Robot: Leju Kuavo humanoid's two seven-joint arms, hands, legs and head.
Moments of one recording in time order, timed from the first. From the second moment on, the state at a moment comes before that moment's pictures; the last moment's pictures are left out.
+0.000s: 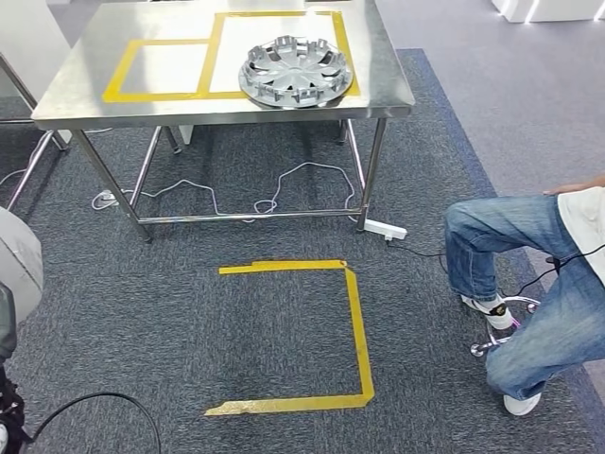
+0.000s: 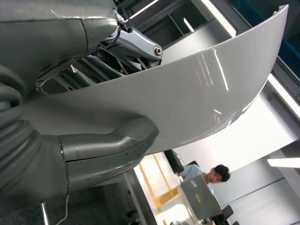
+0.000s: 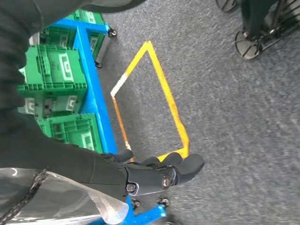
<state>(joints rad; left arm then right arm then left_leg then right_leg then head) 0.16 0.06 0.13 -1.94 -0.30 0.35 -0.53 -0.10 0.14 -1.08 -0.23 0.85 -0.35 0.12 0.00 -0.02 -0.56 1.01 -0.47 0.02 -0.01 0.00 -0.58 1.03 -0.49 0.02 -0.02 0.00</state>
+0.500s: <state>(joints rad) 0.15 0.07 0.12 -1.94 -0.30 0.35 -0.54 -0.09 0.14 -1.09 -0.23 0.86 -0.34 0.12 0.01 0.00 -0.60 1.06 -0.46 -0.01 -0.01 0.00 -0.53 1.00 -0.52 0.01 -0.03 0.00</state>
